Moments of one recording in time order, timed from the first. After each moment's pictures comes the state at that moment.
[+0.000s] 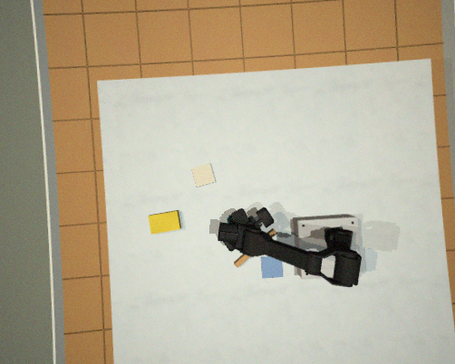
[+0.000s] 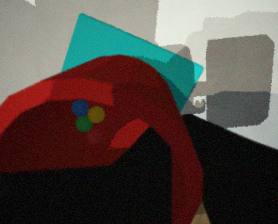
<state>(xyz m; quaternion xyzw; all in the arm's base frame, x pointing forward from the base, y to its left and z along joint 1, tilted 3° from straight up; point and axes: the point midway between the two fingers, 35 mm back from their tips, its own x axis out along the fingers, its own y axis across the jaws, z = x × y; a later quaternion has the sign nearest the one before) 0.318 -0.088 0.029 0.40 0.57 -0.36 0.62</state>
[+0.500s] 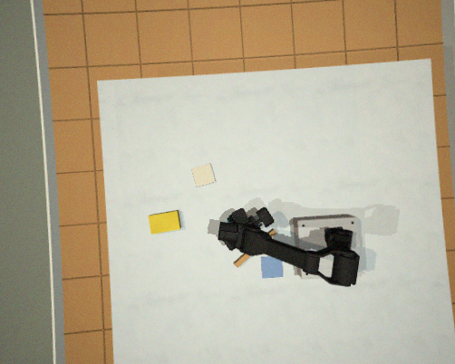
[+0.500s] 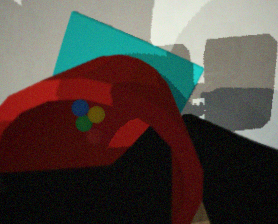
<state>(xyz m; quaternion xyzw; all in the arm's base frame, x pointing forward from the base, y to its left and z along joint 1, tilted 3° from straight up) 0.317 -0.088 0.020 0.40 0.58 -0.36 0.62</state>
